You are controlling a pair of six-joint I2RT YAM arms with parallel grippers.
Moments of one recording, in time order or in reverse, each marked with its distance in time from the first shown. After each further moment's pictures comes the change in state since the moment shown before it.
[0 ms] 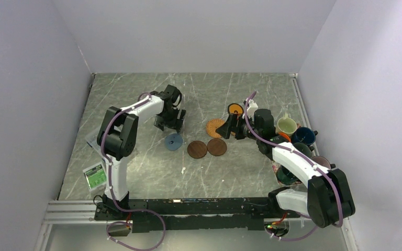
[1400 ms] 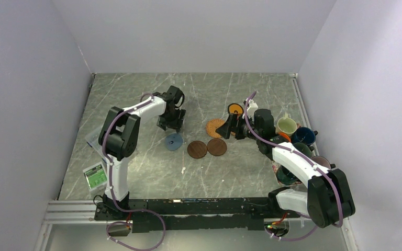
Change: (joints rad) left arm -0.021 0.010 -0.002 0.031 -0.047 -0.015; right arm 0.000 0.000 0.000 0.000 -0.001 0.000
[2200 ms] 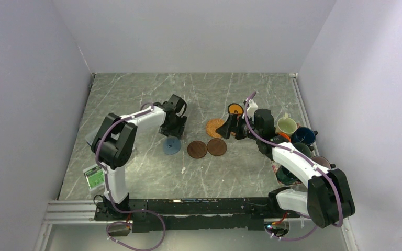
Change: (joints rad) left arm -0.071 -0.122 -0.198 0.122 -0.026 -0.050; right arm 0.000 0.000 0.000 0.000 -0.001 0.000
